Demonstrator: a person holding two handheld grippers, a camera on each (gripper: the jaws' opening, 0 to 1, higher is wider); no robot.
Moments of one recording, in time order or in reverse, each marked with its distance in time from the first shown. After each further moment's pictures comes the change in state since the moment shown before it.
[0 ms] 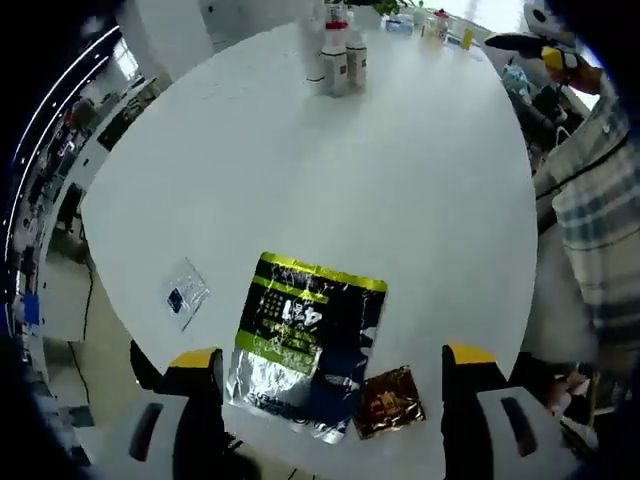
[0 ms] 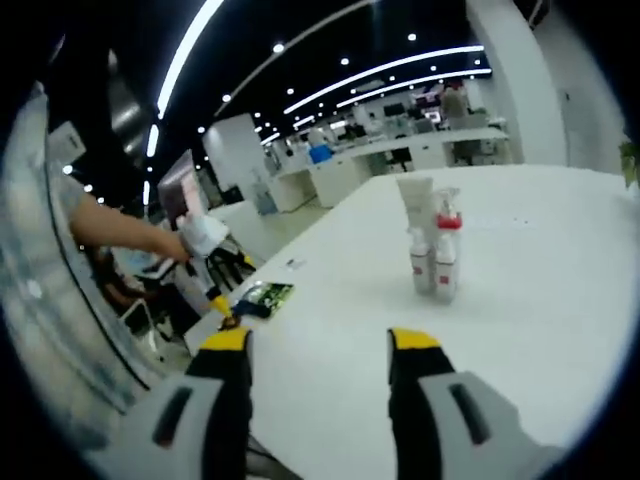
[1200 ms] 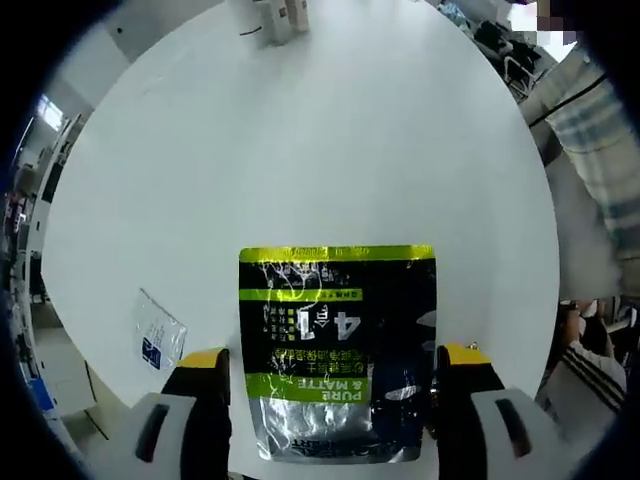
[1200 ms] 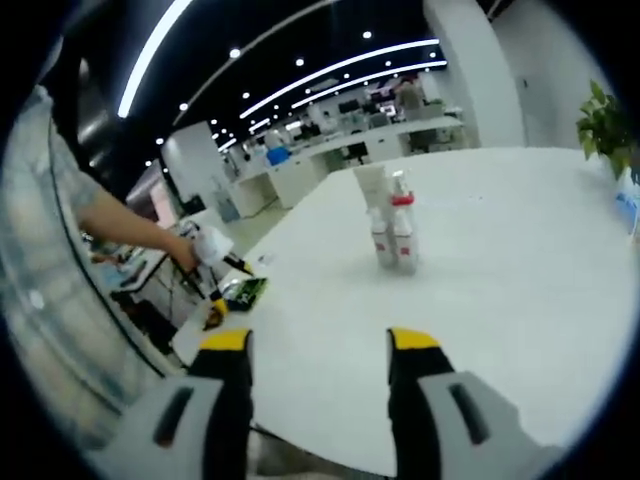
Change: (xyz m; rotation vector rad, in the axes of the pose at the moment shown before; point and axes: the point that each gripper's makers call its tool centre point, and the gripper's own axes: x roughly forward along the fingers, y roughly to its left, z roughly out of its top) left arm 0.043 0.009 0.012 0.155 0.039 -0.132; right arm -0.037 -0.012 -0.025 0.101 -0.010 -0.176
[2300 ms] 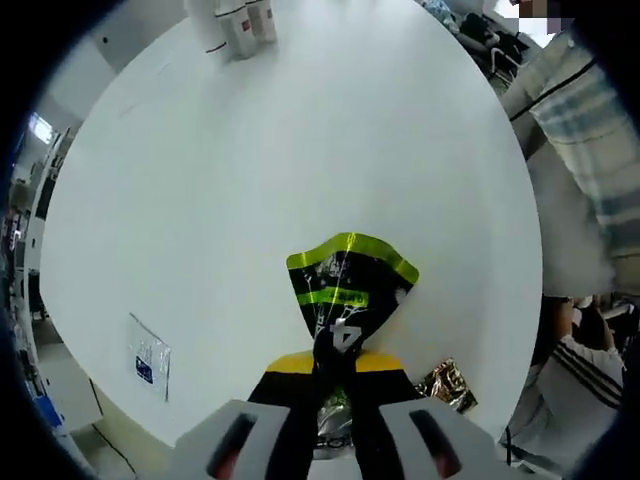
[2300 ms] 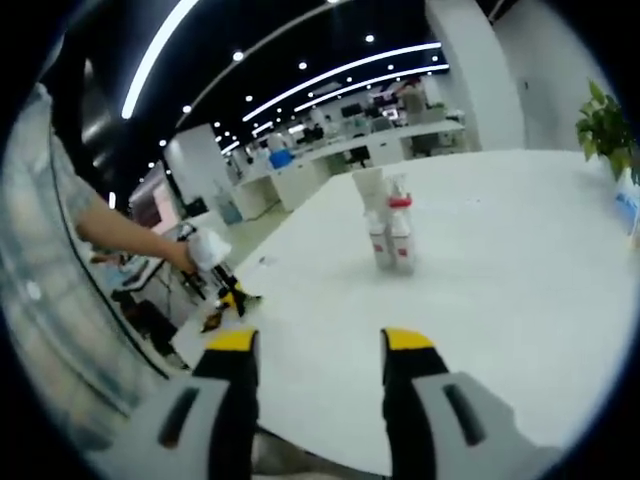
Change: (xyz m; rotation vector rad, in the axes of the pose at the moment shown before) left arm -0.004 -0.029 0.011 0.097 0.032 -0.031; right arm -0.007 -0.005 0.000 0.003 -0.021 0.013
